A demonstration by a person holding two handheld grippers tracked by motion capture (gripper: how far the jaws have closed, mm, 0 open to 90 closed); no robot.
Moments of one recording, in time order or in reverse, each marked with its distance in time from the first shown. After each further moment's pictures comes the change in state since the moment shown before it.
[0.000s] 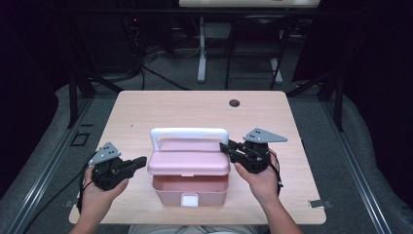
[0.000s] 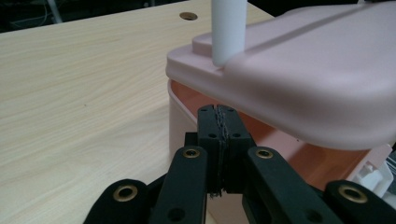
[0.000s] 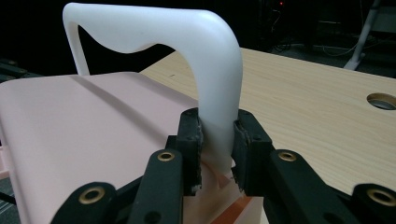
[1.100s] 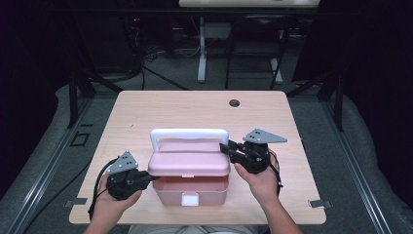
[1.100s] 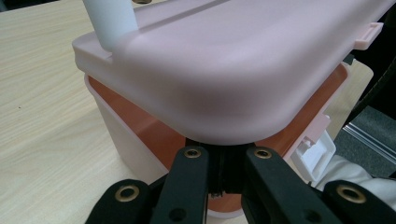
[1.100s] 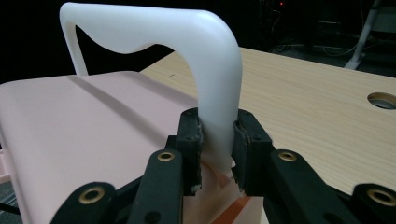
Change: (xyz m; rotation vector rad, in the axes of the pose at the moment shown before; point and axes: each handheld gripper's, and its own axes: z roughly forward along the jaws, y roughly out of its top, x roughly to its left) left arm -0.034 -0.004 0.013 0.058 -0.114 0.070; right arm -0.001 -0.002 0.001 -0.001 0.001 0.000
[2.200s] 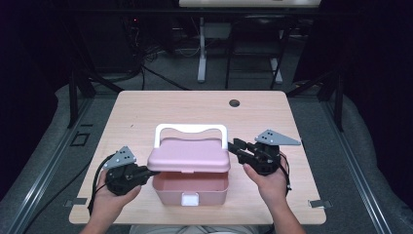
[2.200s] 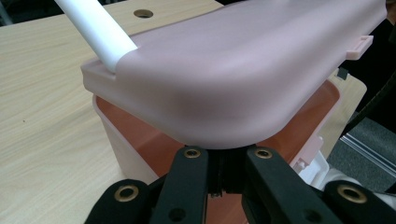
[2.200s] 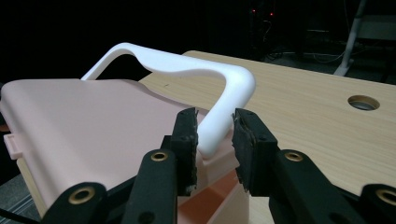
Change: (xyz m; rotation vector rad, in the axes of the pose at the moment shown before) left arm 0.003 0.014 -0.004 -0.040 -0.004 -0.016; right arm -0.008 0.000 -0.023 -0.049 -0.022 0.027
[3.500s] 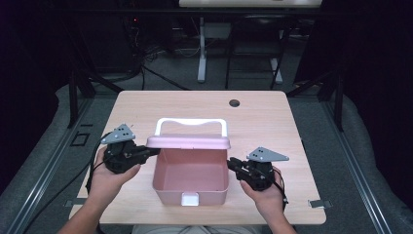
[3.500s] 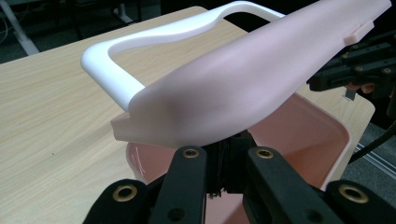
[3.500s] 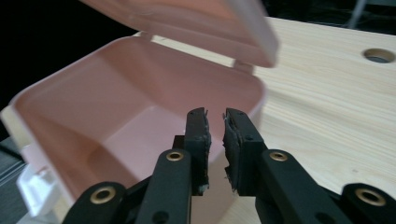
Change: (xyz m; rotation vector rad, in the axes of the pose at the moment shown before) left arm 0.016 0.050 -0.002 -0.003 0.019 0.011; right arm 0.008 -0.047 0.009 0.125 -0.008 -0.031
